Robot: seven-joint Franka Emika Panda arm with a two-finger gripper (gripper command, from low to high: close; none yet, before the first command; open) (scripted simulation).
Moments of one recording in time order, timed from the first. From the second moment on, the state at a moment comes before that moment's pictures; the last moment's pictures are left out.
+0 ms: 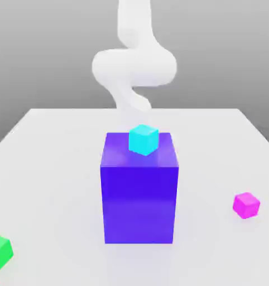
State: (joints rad) arm 0.08 -0.72 -0.01 -2.34 0.01 2.35 0.69
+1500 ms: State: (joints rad) arm 0.72 0.14 0.11 -2.69 -0.07 2.81 -0.20
